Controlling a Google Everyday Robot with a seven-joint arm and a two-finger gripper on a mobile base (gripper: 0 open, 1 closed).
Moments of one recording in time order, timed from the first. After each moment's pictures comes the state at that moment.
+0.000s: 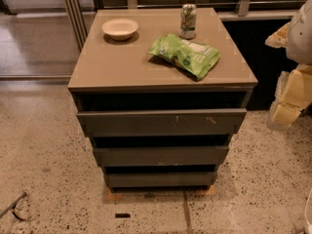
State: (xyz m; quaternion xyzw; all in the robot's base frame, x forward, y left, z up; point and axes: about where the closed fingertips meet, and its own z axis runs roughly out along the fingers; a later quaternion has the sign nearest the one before) arm 0.438 -0.217 0.976 -0.60 0.78 -0.03 0.16
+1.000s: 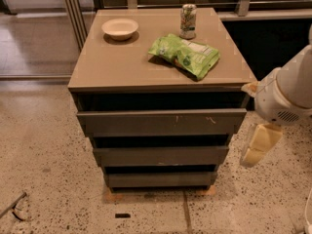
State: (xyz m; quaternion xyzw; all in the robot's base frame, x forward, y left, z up) arm 0.442 -0.208 0.860 -0.61 0.77 0.00 0.17
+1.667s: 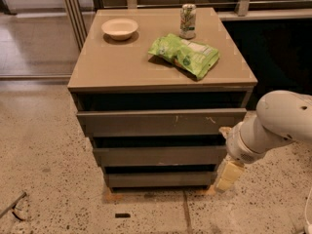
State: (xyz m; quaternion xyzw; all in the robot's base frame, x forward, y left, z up) arm 0.459 -0.193 0.681 -0.60 0.78 0.06 0.17
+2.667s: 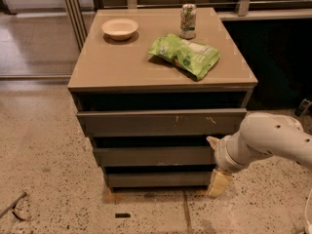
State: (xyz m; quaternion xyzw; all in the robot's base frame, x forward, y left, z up) arm 0.470 -0.179 0.615 -0.65 0.74 0.06 0.19
